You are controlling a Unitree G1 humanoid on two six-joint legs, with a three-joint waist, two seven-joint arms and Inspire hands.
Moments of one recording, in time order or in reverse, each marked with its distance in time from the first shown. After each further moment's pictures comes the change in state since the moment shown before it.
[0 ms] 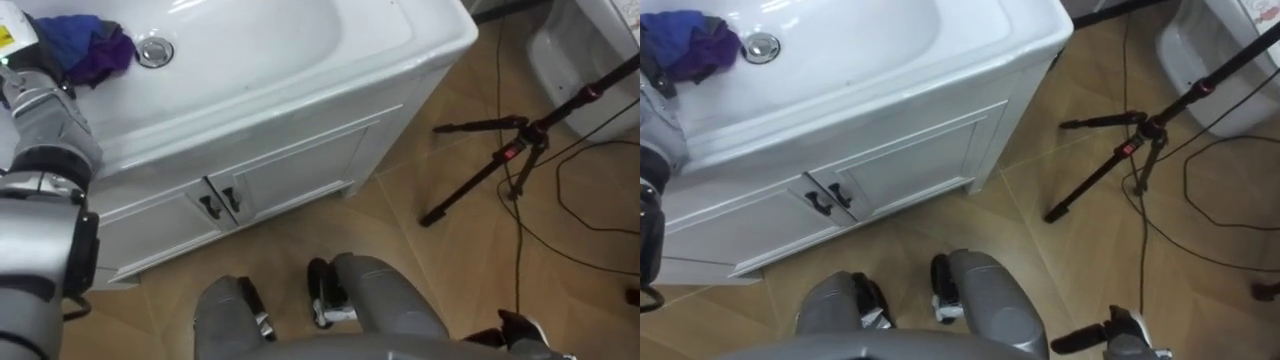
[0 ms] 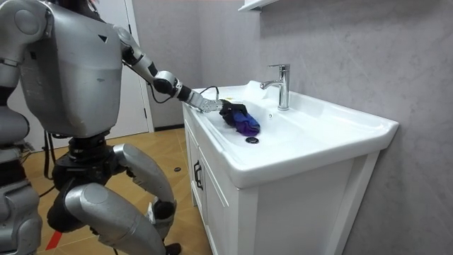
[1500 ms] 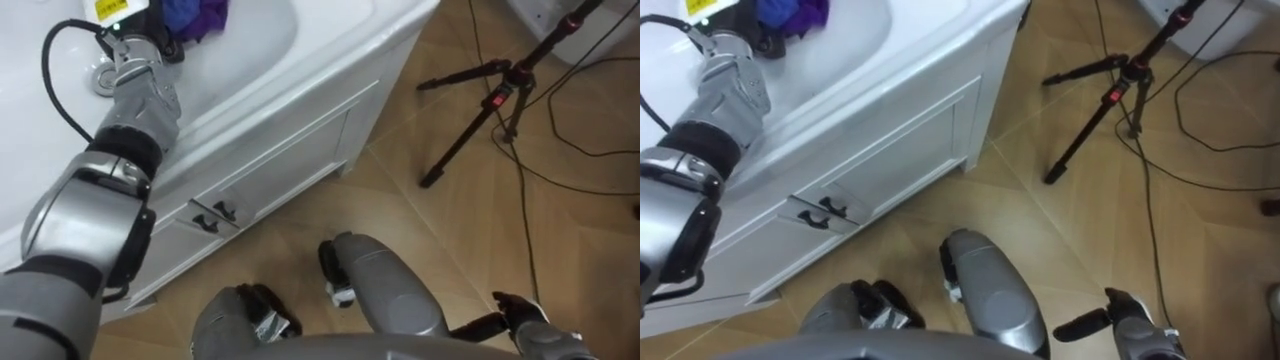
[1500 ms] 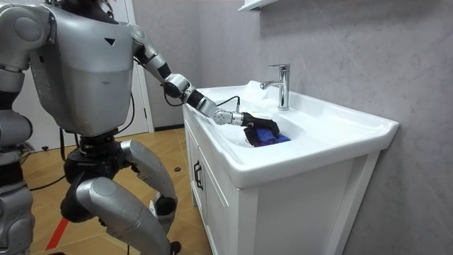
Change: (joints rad) left arm -0.058 -0.175 -0.213 -0.097 -0.148 -0.118 0.039; right arm -0.056 -0.058 0.075 0.074 0.006 -0.037 0.113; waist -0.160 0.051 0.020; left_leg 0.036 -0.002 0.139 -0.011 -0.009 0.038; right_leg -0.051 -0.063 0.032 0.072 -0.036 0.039
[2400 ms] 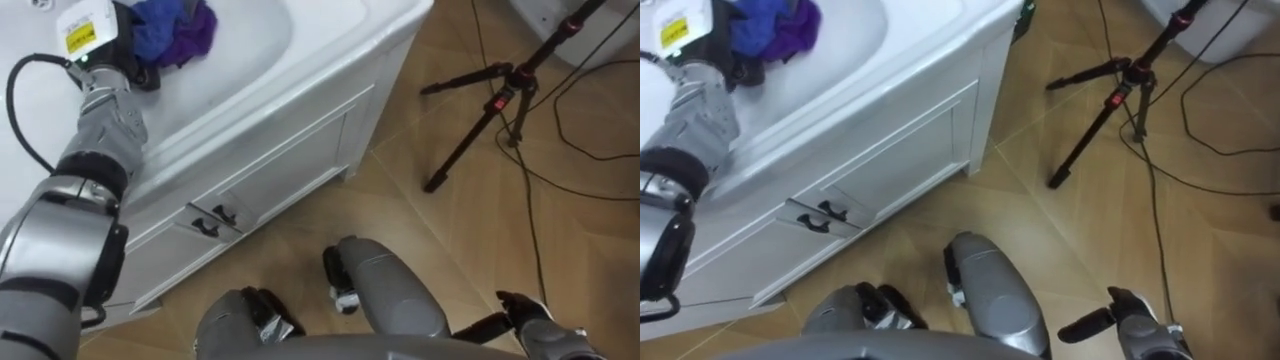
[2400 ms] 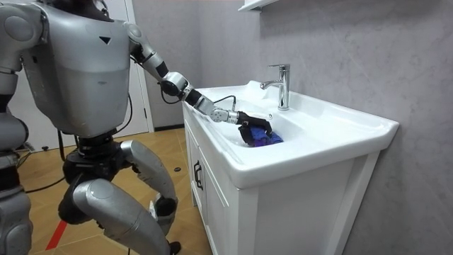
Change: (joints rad) left arm 0.144 0.134 0.099 0.094 0.004 -0.124 -0.074; right arm -0.010 -0.007 -0.040 0.005 -0.090 0.010 0.008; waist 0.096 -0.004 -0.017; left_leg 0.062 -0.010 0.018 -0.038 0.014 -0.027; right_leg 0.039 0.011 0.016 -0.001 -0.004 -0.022
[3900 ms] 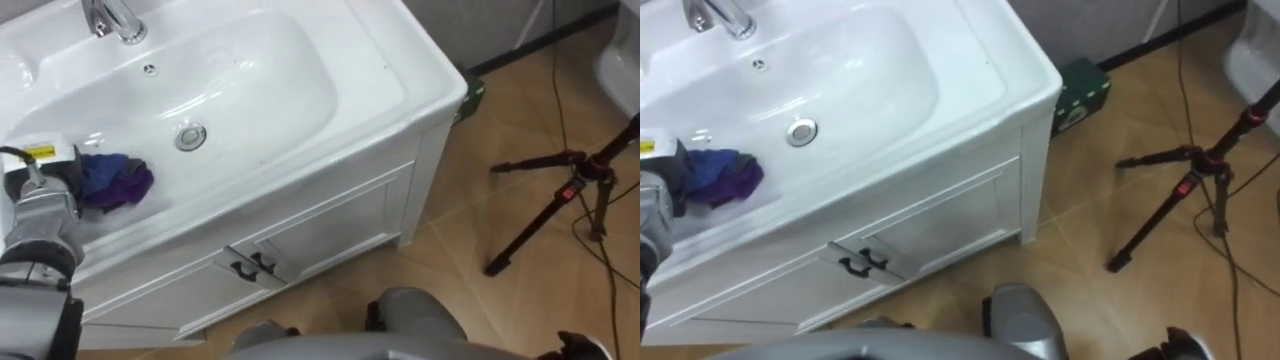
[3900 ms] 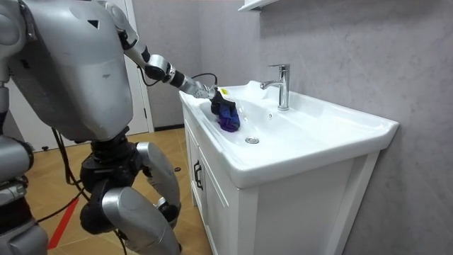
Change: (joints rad) left arm 0.313 0.089 0.117 -0.098 0.501 0.133 -0.278; right arm 0.115 -0.070 -0.280 -0.016 -0.200 0.003 -0.034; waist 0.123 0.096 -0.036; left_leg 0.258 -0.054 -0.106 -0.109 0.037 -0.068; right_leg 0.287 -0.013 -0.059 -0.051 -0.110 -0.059
